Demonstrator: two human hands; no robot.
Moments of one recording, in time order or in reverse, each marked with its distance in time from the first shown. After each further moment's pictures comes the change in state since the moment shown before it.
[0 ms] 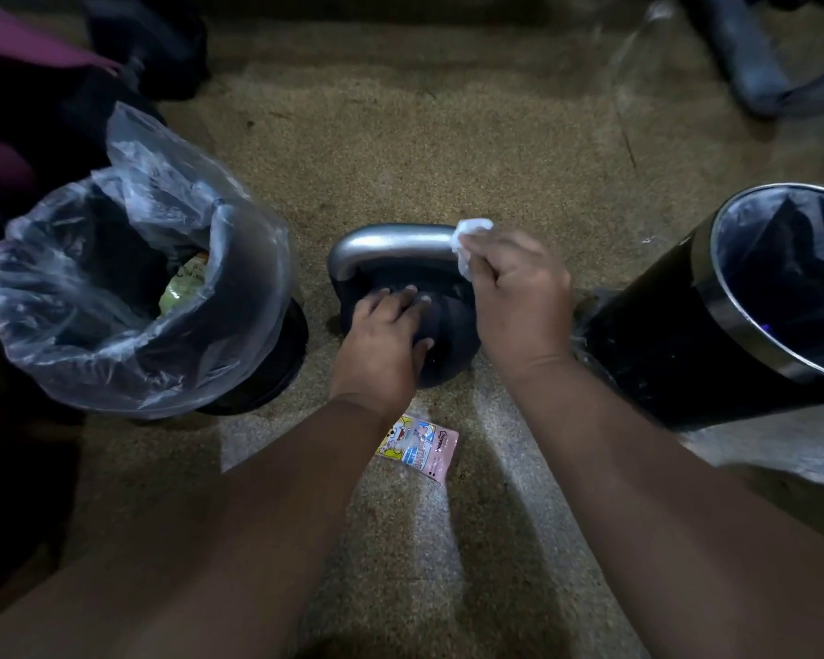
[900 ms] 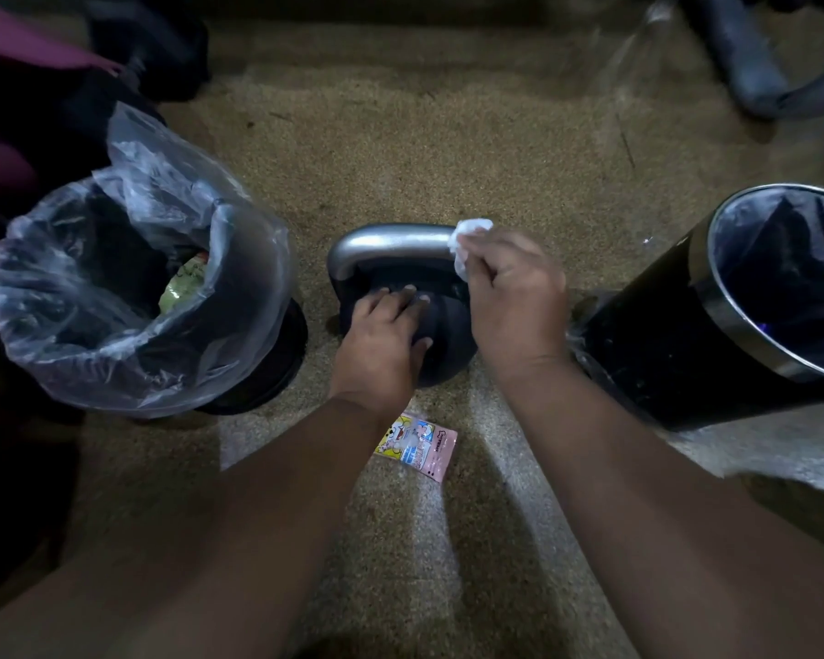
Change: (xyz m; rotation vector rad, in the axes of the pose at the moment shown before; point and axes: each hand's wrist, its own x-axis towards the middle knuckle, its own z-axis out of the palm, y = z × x) left_hand 0.000 0.003 -0.001 -0.006 0.017 0.002; right_hand -0.003 -0.003 0.002 0.006 0.018 0.068
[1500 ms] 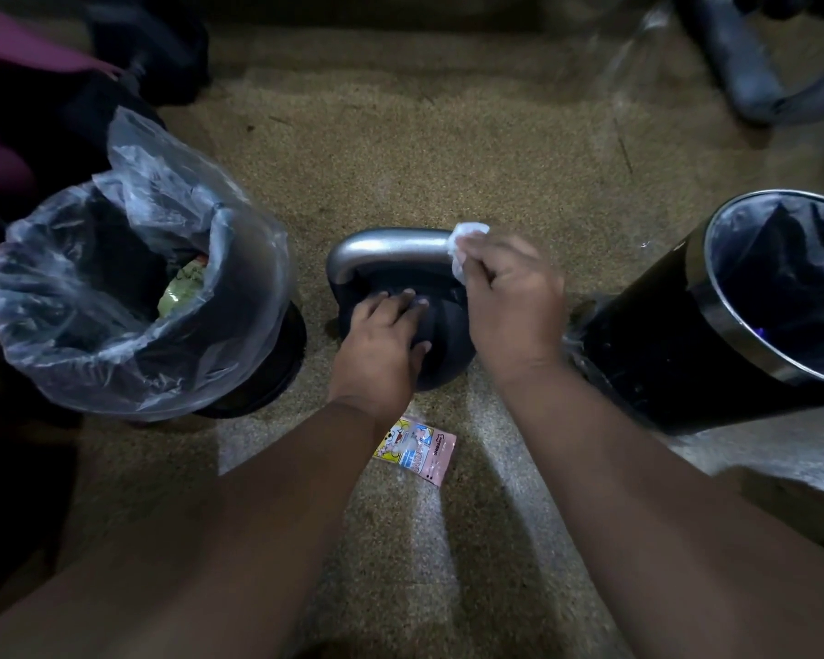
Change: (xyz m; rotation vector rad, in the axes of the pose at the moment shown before) left_hand 0.000 -0.001 0.000 0.006 -0.005 0.005; right_hand 0.001 -0.002 0.001 0.028 0.002 0.030
